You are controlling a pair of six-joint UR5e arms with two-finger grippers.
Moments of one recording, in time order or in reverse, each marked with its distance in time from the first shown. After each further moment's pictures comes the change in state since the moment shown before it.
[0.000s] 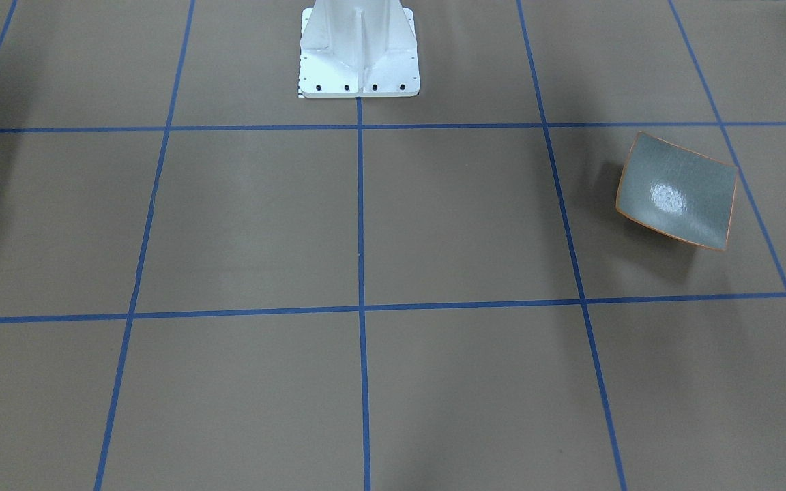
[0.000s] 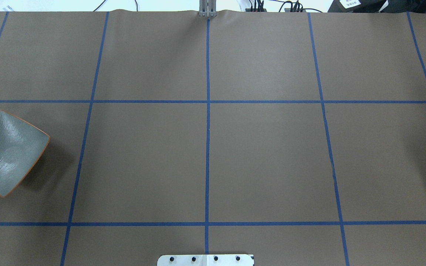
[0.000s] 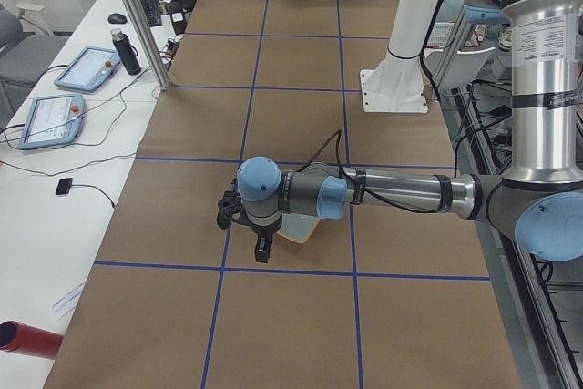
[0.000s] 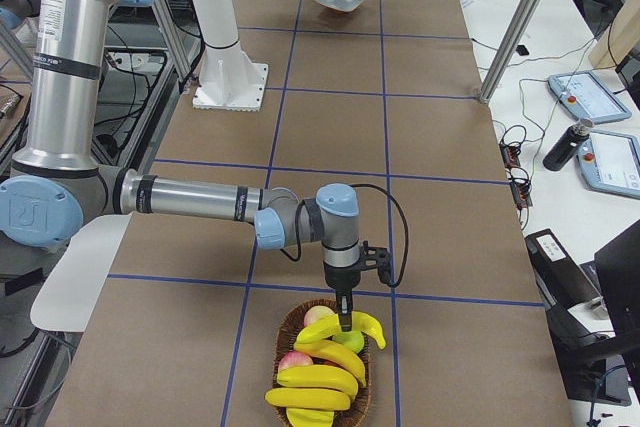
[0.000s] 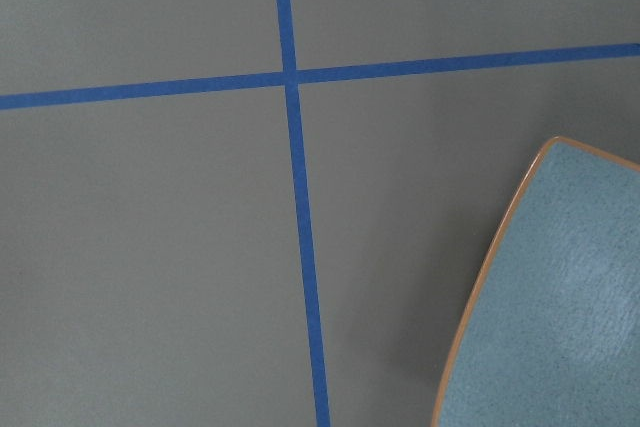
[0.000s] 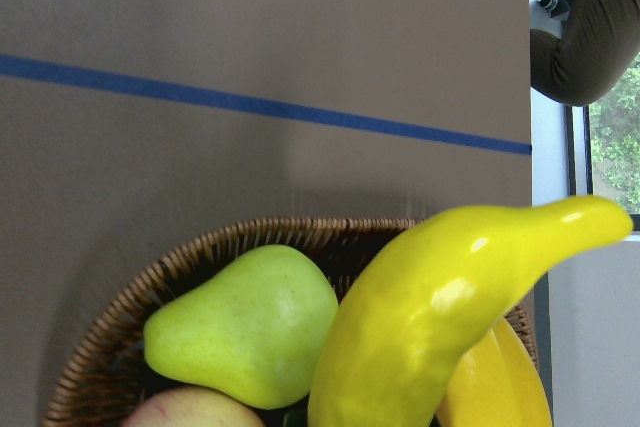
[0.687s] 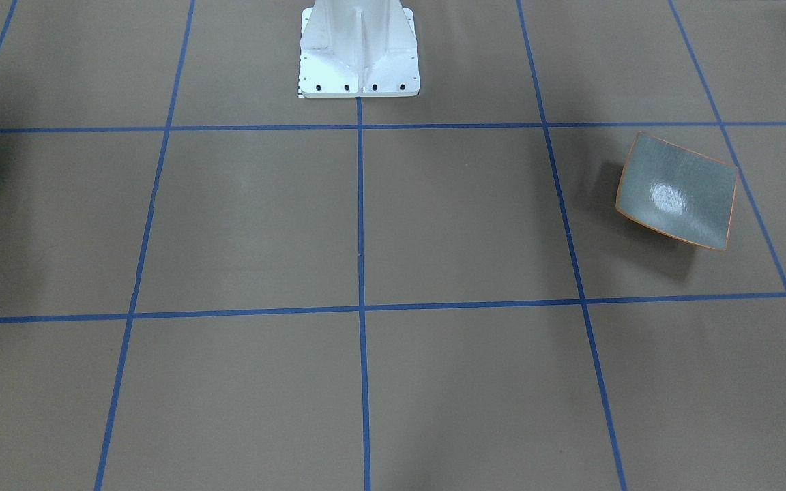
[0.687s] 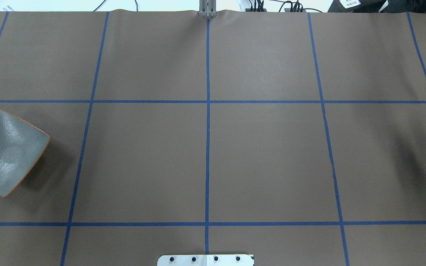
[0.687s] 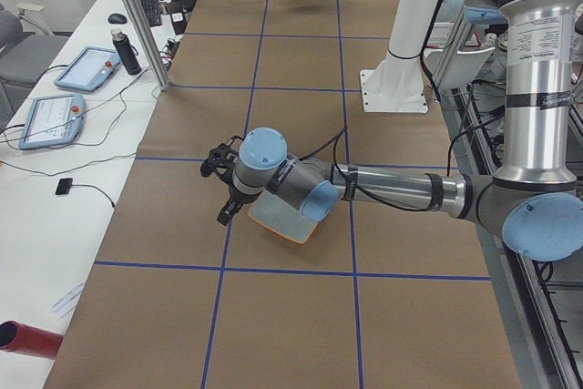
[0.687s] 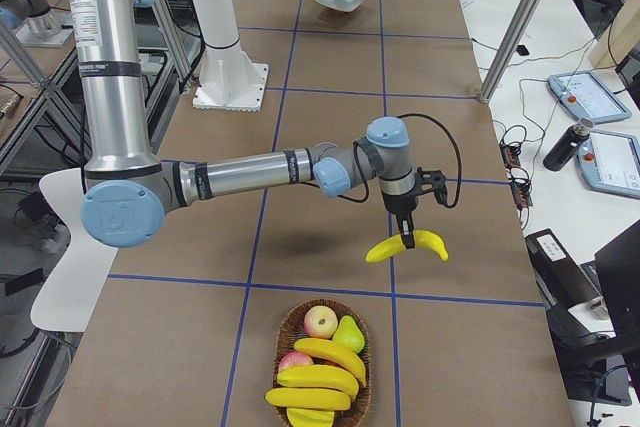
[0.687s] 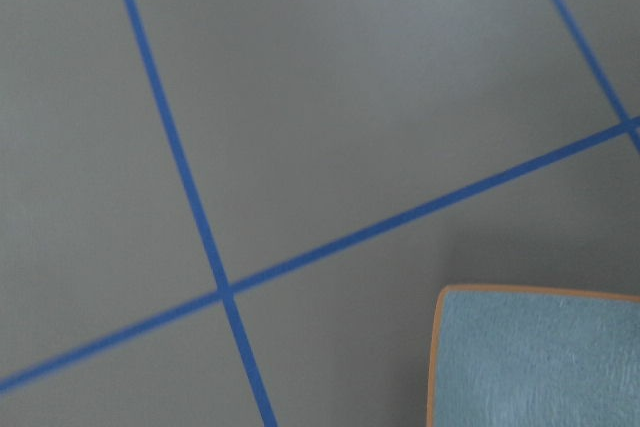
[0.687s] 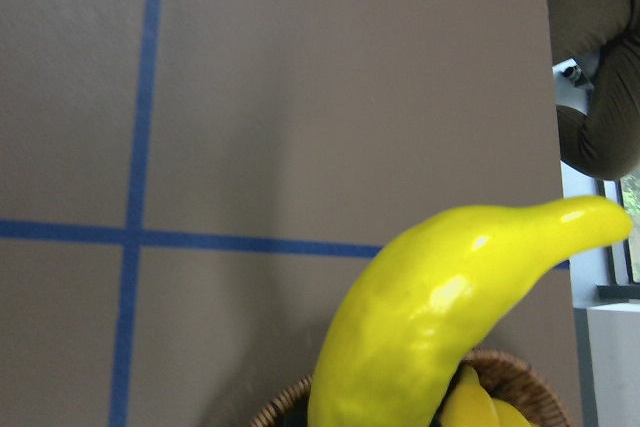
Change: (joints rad) left arm 0.007 -0.070 0.034 -0.502 0.006 -0.002; right arm -0.126 0.299 0.011 0.001 0.143 0.360
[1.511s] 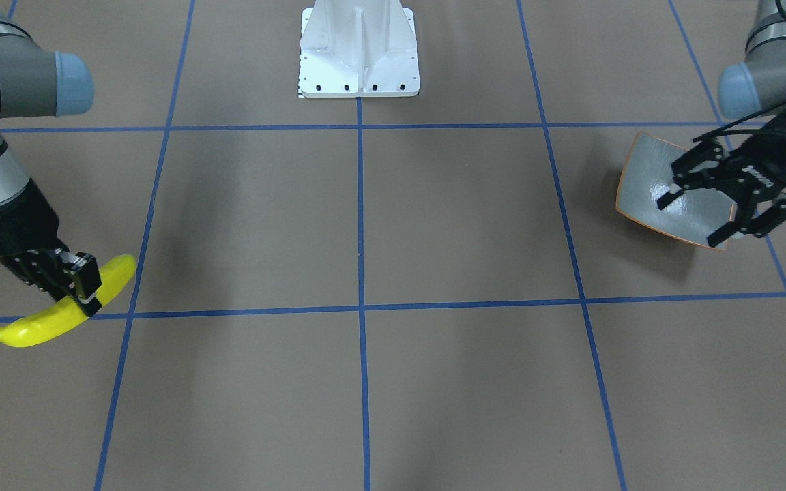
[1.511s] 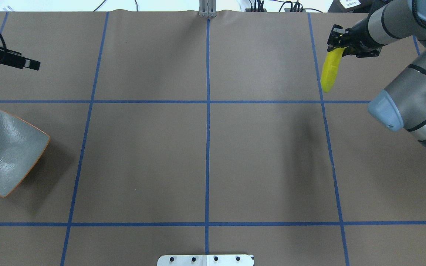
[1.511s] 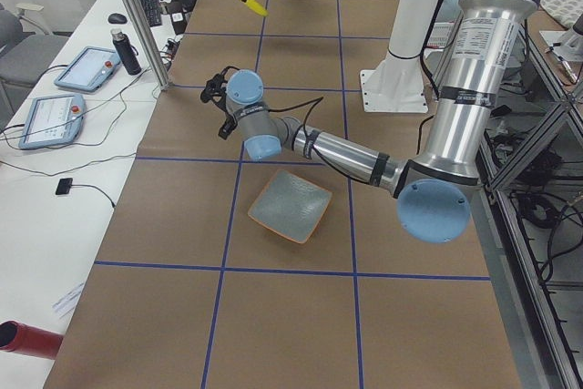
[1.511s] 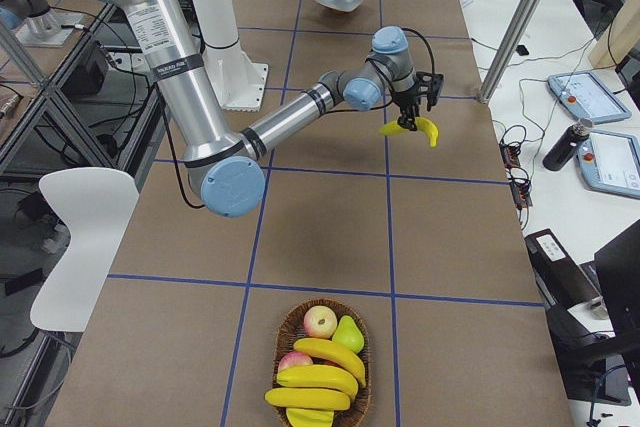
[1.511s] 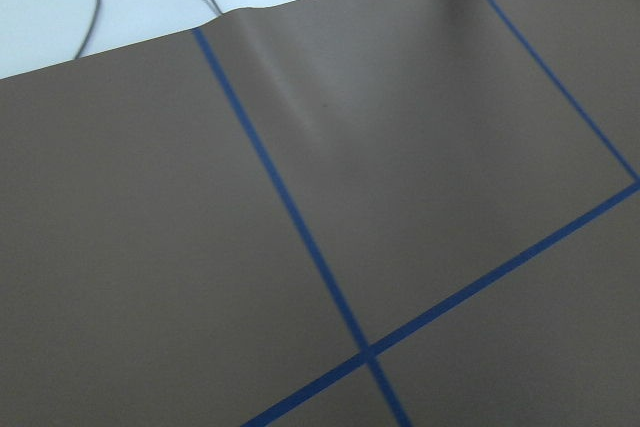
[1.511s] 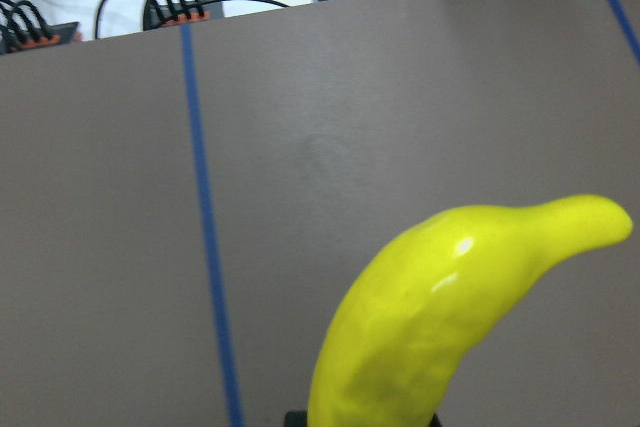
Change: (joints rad) left arm 0.369 -0.277 0.038 -0.318 -0.011 -0.701; right arm -0.259 0.284 0.094 0.010 0.011 0.789
